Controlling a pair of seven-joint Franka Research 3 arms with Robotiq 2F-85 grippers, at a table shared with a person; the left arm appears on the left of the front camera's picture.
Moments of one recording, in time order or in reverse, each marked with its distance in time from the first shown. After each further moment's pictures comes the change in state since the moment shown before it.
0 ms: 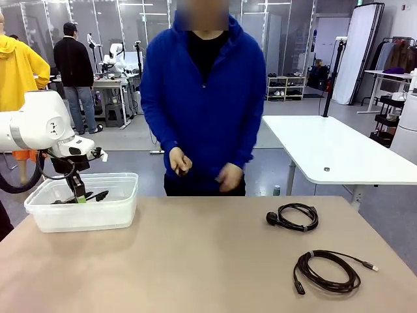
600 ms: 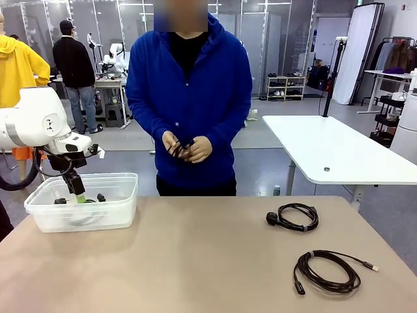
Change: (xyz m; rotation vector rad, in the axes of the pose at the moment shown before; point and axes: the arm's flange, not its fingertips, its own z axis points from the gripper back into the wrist) left arm -0.005 0.005 0.011 0.012 -0.010 0.013; right arm 0.000 0.000 0.000 0.000 0.000 0.000
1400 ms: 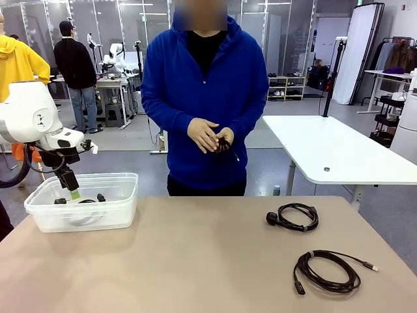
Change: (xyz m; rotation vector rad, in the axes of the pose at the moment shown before) left arm -0.014 0.005 0.016 0.015 -0.014 0.025; right arm 0.000 0.000 0.000 0.000 0.000 0.000
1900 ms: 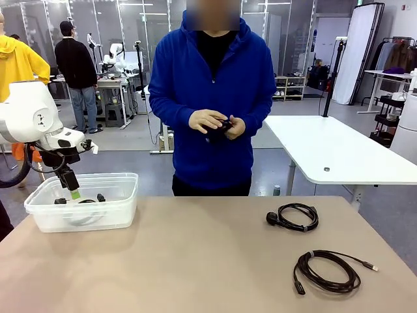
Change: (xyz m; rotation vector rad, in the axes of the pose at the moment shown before) left arm 0.000 0.000 0.000 0.000 0.000 -0.001; right arm 0.000 0.000 0.000 0.000 0.000 0.000
